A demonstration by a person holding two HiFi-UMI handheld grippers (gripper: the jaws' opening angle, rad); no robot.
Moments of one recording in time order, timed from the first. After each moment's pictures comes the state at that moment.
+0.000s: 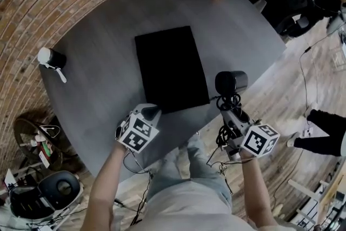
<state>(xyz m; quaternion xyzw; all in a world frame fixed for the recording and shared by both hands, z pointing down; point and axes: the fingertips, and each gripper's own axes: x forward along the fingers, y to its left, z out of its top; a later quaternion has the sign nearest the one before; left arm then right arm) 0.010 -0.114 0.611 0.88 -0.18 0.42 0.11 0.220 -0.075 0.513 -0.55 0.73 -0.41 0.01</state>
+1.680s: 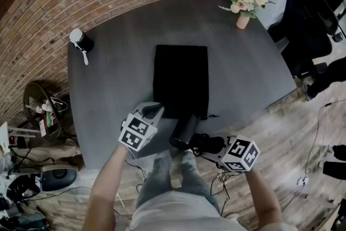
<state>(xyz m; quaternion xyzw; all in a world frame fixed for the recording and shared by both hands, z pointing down) 0.023 -0.126 0.557 0.87 -0.36 0.31 0.13 0.138 0.013 0.532 -0.09 0.92 -0.27 -0.27</state>
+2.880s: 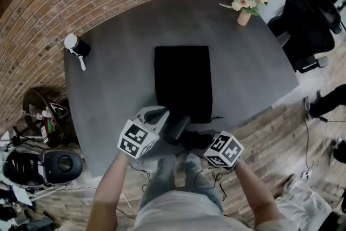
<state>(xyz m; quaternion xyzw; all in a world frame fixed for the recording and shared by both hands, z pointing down) 0.036 -0.133 0.540 0.90 -0.32 0.25 0.14 0.094 -0.013 0.586 -0.11 0.88 -0.31 -0.33</state>
